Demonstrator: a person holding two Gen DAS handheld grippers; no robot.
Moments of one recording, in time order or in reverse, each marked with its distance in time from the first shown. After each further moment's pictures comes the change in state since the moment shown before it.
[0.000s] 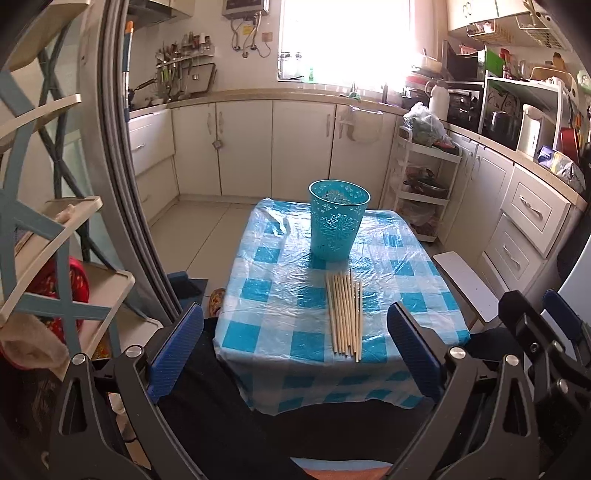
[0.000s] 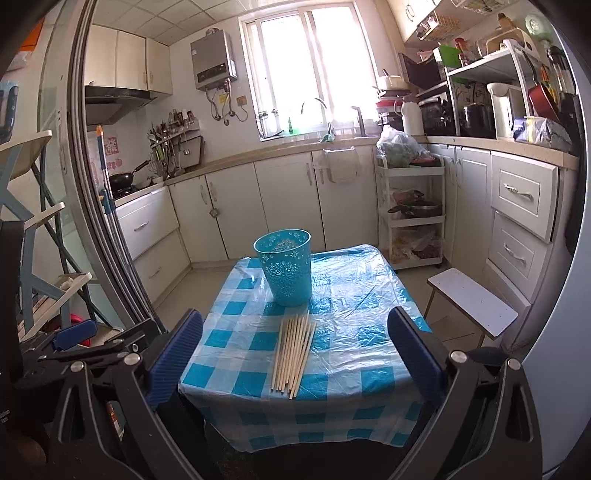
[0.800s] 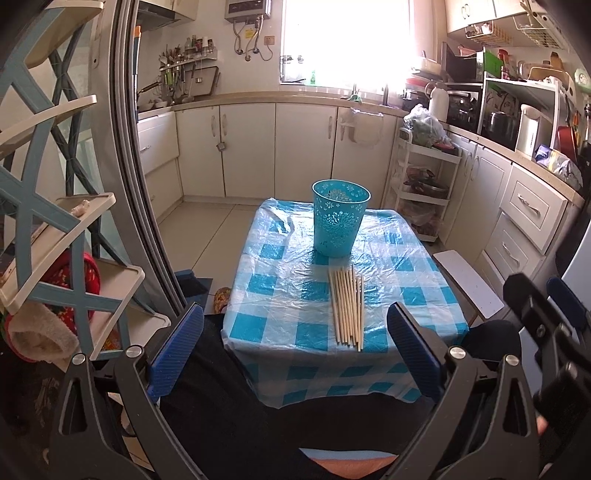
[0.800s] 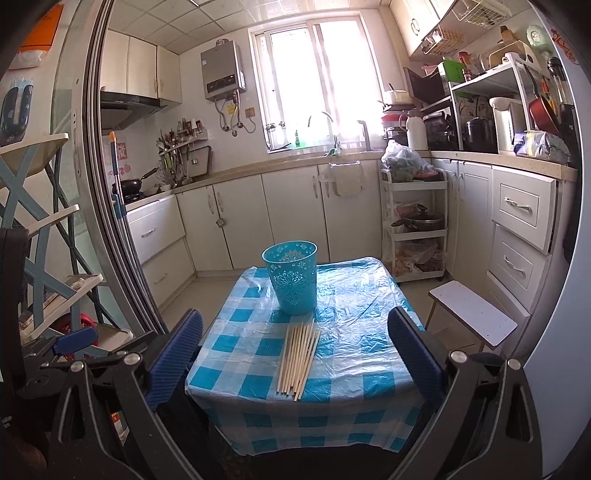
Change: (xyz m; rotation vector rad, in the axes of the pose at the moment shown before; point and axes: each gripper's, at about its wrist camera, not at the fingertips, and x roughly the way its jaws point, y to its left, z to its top) left arm -0.023 0.003 -0.018 0.008 -0.017 0.008; right arm -0.020 0.001 -0.004 -0.008 -0.051 0.011
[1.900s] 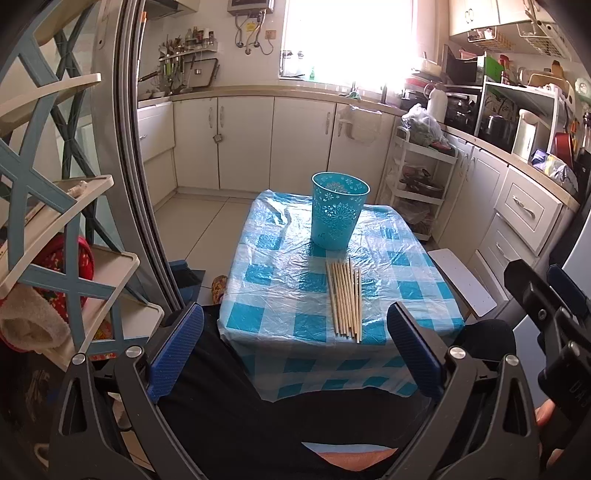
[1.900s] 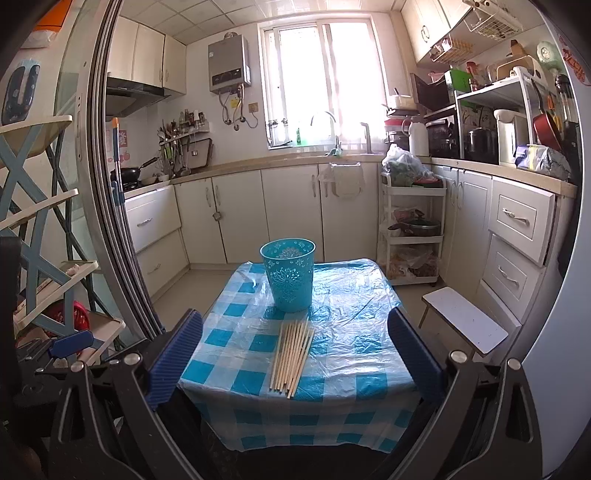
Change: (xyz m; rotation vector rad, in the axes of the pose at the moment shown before) left arm 0.009 0.013 -0.011 -0.031 0.028 -0.036; right arm 0.002 0.009 -0.001 -0.048 0.016 -0.023
